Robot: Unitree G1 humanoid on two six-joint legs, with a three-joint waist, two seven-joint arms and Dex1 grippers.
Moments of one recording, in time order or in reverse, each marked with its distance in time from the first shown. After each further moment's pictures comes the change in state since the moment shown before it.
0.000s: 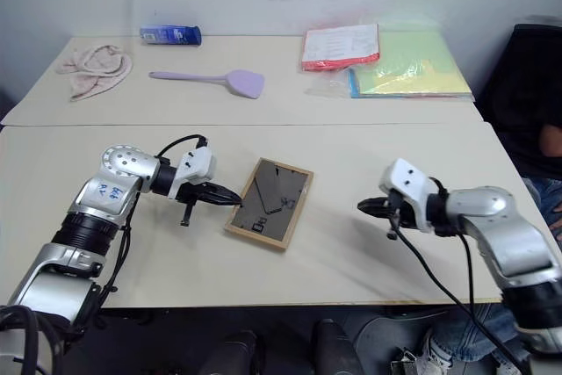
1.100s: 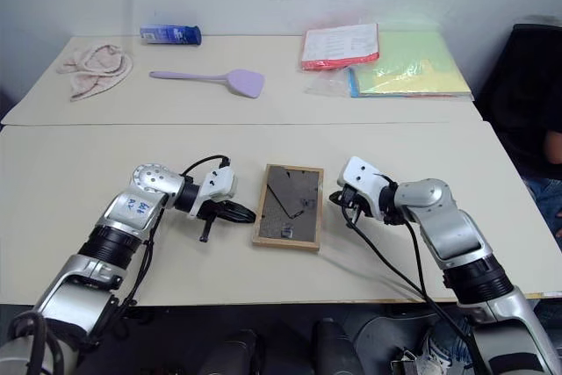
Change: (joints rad) left arm 0.066 -0.052 -0.009 0.005 0.038 0.084 0.029; right arm -0.074 0.140 0.075 0.035 -0.133 0.044 -0.054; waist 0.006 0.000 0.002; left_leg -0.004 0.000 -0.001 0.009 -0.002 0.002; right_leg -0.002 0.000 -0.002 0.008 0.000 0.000
